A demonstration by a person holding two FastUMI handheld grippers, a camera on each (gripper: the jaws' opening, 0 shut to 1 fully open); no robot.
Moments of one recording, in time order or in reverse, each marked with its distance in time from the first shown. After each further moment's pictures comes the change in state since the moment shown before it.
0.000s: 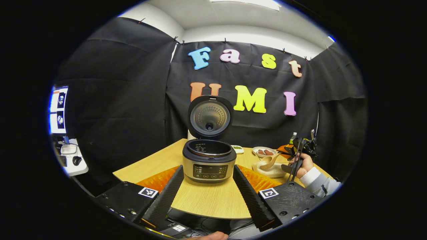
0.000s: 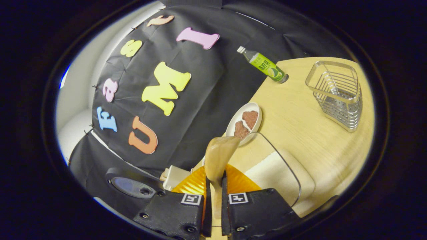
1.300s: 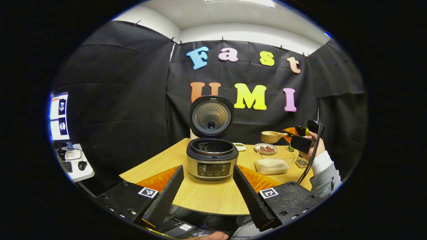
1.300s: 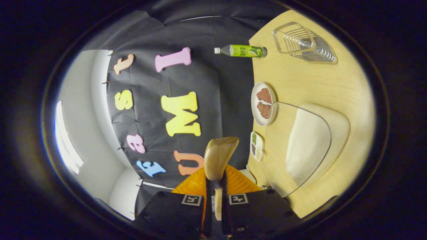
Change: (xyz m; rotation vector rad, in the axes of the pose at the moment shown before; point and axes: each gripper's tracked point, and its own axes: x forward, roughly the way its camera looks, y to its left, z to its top) left arm -0.019 0.015 0.004 0.050 0.019 0.025; right arm -0.055 0.106 0.006 0.555 0.022 0.233
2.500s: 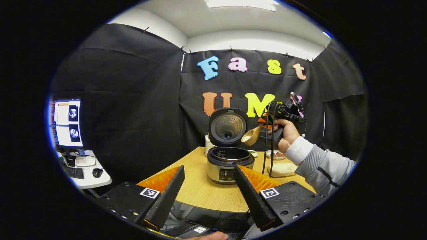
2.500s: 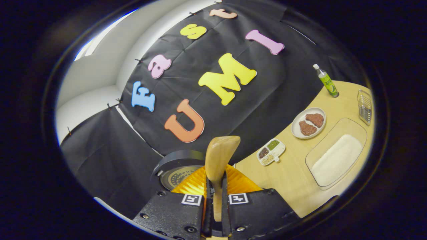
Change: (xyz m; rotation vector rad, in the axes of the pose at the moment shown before) left arm -0.043 0.062 0.023 -0.003 -0.074 0.066; right arm 0.073 0.060 -0.202 -0.843 0.055 -0.112
